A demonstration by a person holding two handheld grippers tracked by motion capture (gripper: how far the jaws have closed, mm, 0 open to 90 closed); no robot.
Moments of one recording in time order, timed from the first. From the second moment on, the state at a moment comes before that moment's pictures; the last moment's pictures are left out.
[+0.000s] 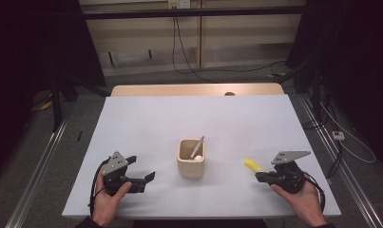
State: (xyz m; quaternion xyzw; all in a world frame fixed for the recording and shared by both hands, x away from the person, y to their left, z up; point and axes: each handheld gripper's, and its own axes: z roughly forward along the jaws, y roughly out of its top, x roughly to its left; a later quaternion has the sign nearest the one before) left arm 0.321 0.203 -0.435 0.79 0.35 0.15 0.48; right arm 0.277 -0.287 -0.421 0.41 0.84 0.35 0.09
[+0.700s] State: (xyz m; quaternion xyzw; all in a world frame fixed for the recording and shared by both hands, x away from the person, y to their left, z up) left arm 0.321 0.204 -0.436 0.79 0.36 0.14 0.48; right arm 0.293 -0.279 -0.408 0.40 0.85 0.34 0.10
